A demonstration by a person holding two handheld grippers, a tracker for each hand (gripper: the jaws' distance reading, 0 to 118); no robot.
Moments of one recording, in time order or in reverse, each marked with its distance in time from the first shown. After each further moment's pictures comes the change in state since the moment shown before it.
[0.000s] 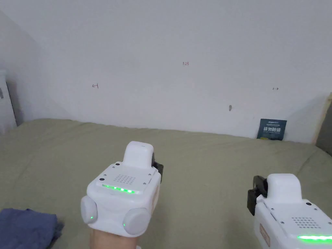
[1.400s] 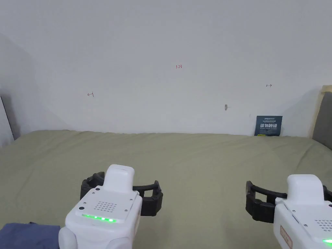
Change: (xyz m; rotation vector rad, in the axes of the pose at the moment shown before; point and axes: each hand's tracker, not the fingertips) left arm -0.025 -0.019 0.016 -0.049 0.082 -0.106; right arm 0.017 -0.009 0.011 -0.006 -0.030 -0.045
